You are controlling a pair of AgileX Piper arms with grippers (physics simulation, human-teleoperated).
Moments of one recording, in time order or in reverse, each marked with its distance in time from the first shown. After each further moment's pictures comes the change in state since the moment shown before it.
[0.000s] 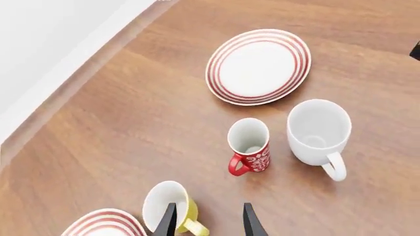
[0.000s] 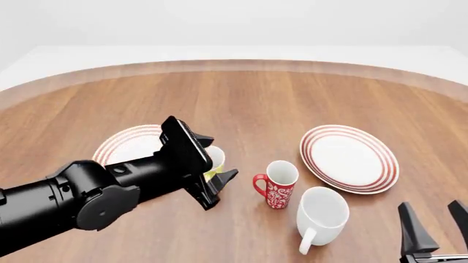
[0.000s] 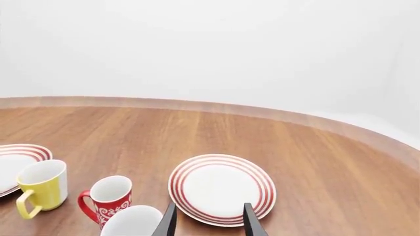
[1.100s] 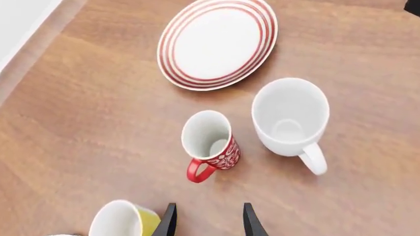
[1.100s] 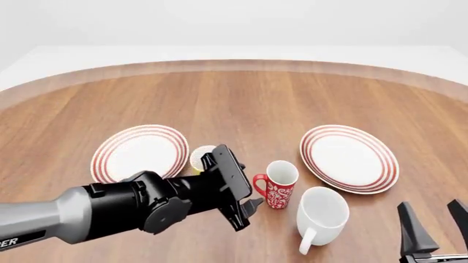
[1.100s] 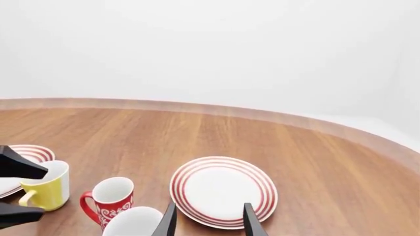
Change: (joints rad) left arm -0.097 0.264 -0.053 -0.062 0.022; right arm 0.010 0.000 0.003 -0.014 -0.004
